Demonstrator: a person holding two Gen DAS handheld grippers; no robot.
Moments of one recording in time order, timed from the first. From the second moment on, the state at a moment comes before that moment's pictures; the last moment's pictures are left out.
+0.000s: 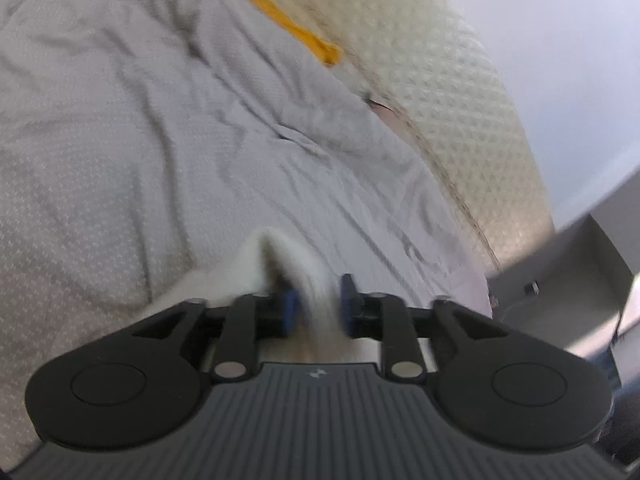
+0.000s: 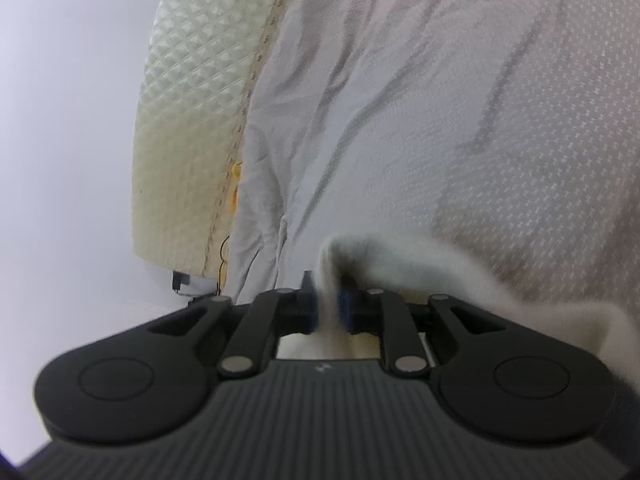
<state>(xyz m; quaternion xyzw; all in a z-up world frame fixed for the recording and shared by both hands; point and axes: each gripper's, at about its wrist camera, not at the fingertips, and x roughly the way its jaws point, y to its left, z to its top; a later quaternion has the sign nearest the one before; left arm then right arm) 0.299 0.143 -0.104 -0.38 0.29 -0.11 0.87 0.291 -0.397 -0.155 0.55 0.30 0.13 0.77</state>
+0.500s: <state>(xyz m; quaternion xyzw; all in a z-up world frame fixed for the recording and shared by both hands) 0.260 0.065 -0.087 -0.16 0.36 -0.11 0.91 0.269 -0.352 -0.109 0.29 0.35 0.10 0.88</state>
